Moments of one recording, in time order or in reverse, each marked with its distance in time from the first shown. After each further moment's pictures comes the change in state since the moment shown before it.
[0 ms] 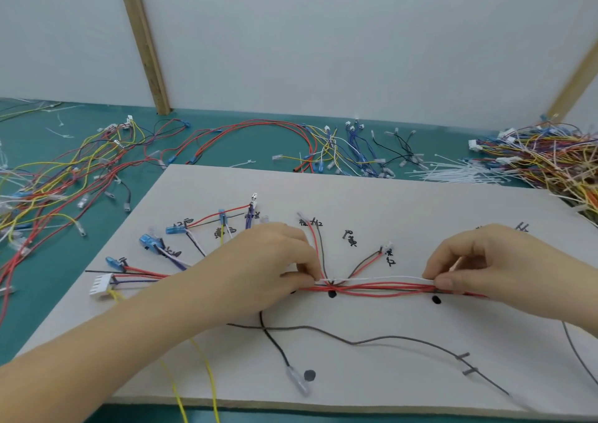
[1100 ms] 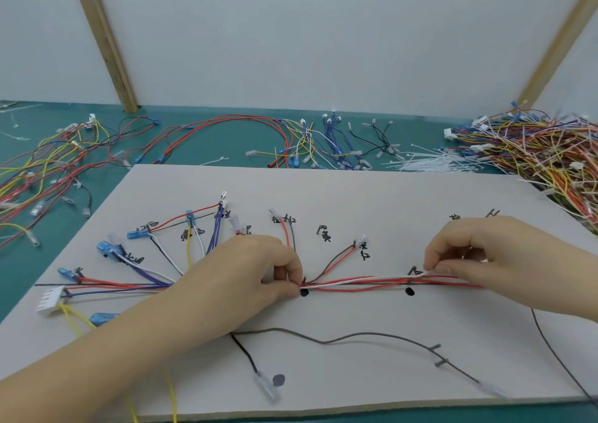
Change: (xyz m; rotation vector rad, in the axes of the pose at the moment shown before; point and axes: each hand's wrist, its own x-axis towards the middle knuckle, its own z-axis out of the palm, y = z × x) left_hand 0.006 0.000 0.022 -0.096 0.049 -0.092; right_hand -0.014 0.017 -0.010 -0.179 0.092 -0.112
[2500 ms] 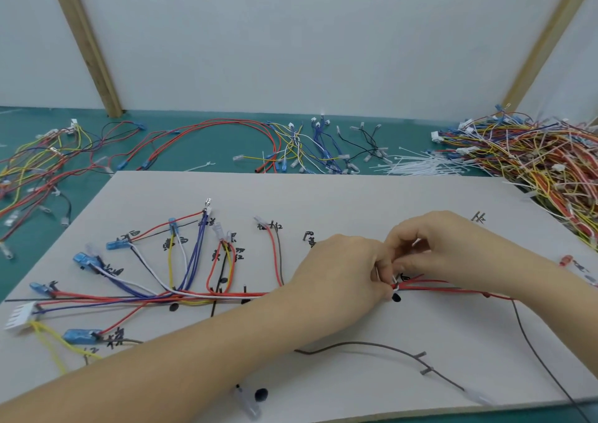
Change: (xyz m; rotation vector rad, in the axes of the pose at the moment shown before) left_hand 0.068 0.067 0.051 -0.135 -0.046 -0.022; right_hand 0.030 -0.004 0.011 0.070 -0.072 0.002
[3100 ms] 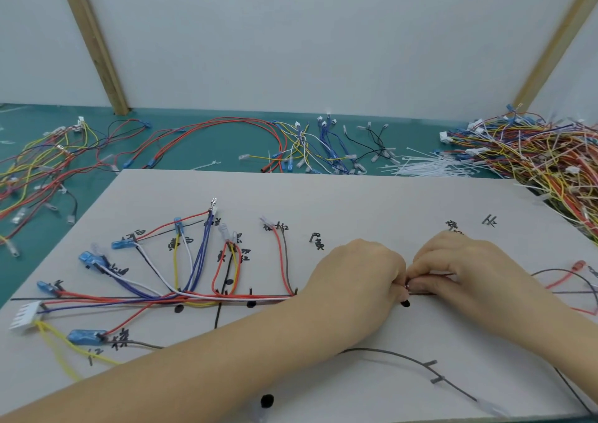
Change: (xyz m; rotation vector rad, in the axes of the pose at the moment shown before) left_hand 0.002 0.003 0.009 0.131 0.019 0.068; right_hand -0.025 0.016 0.023 -0.223 0.224 -0.153
